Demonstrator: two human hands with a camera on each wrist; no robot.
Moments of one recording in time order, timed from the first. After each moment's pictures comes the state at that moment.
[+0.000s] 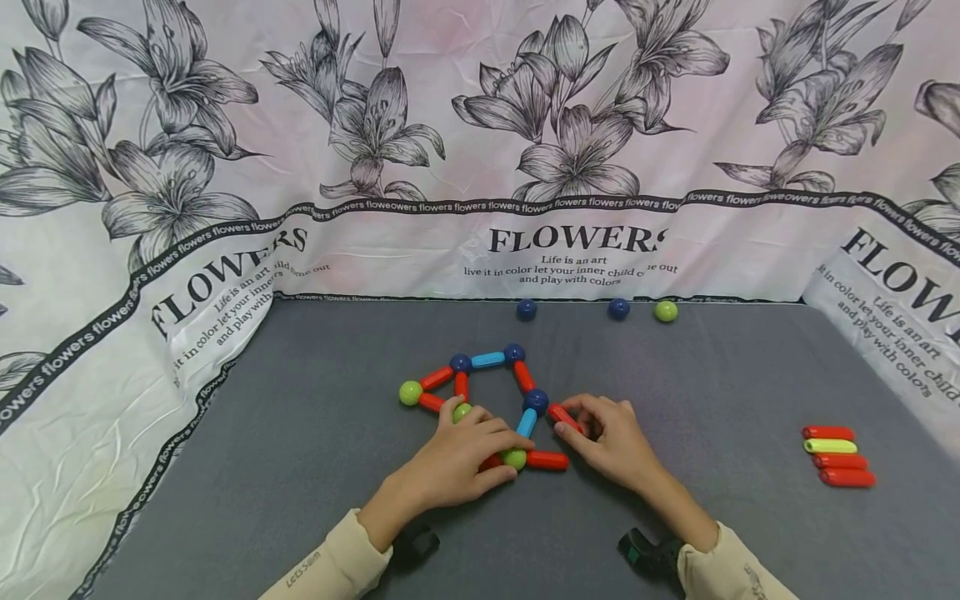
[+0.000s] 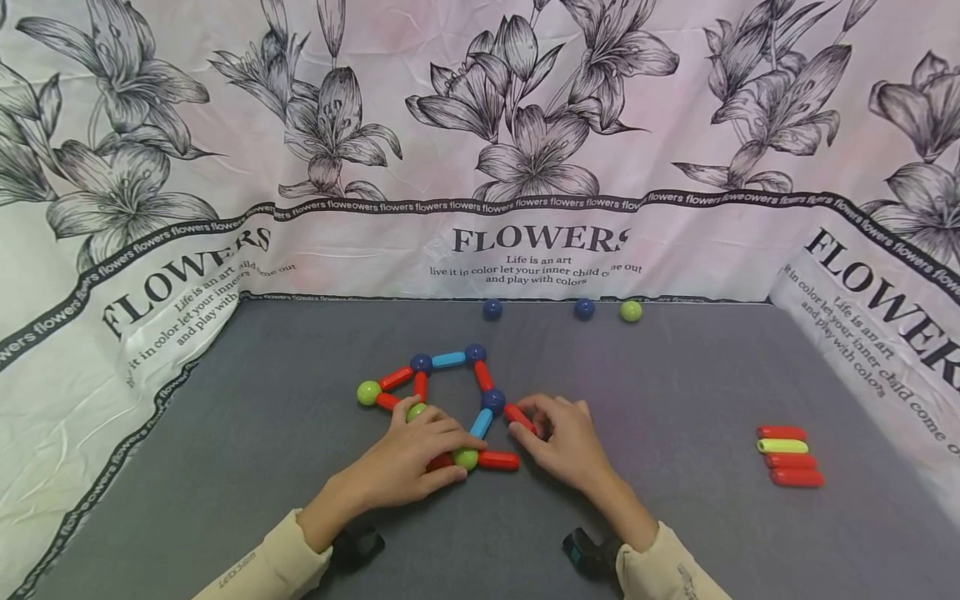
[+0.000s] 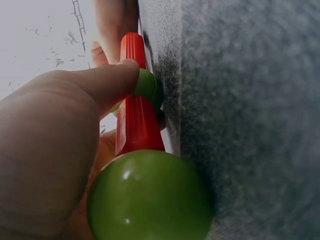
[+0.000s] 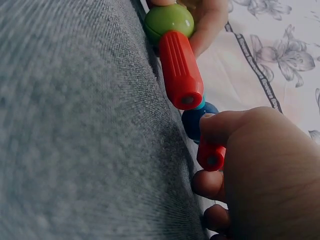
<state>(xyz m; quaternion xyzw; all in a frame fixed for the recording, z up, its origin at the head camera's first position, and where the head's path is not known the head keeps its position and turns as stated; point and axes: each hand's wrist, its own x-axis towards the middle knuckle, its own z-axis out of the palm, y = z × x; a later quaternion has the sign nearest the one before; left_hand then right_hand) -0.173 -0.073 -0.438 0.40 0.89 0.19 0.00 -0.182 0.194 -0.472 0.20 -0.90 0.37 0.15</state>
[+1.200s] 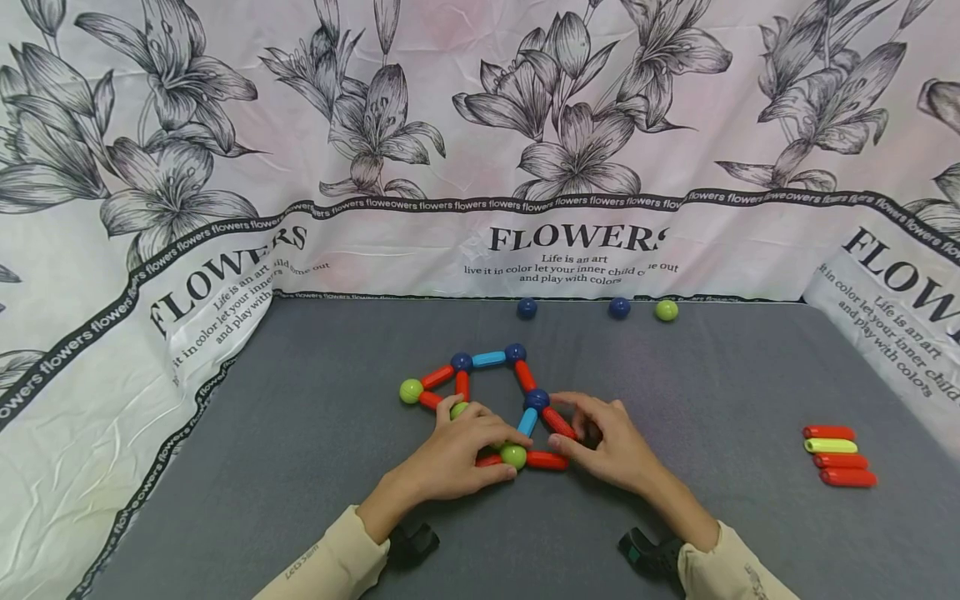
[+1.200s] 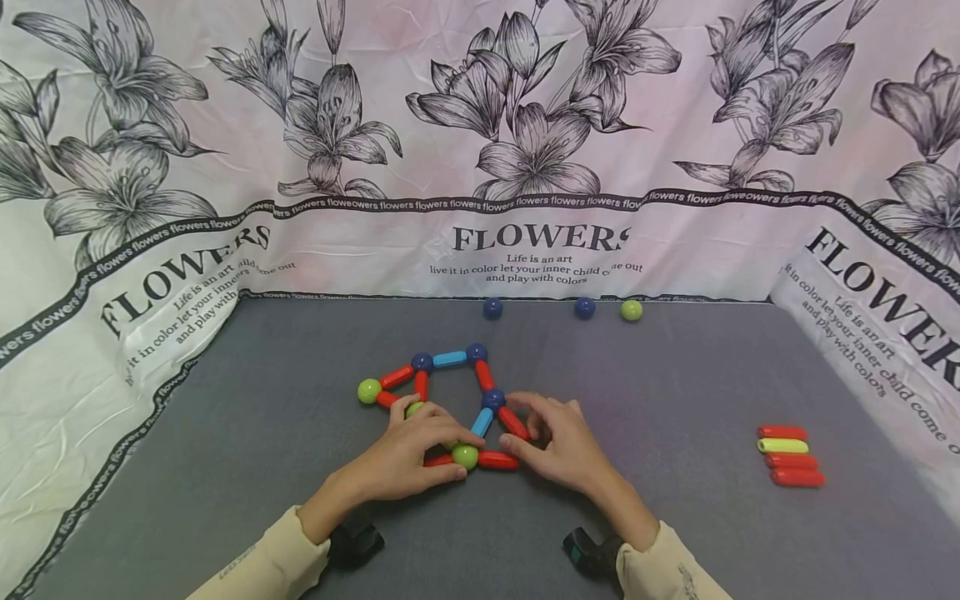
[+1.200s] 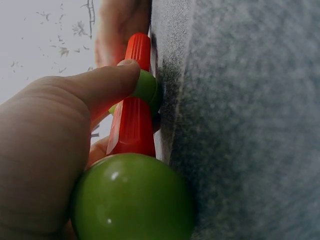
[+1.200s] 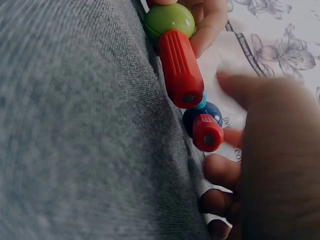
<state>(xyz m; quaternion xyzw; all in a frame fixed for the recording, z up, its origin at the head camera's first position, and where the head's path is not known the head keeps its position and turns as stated) -0.179 -0.076 -0.443 0.38 0.88 0.28 0.05 -0.182 0.198 -0.473 0.26 -0.88 0.38 0.11</state>
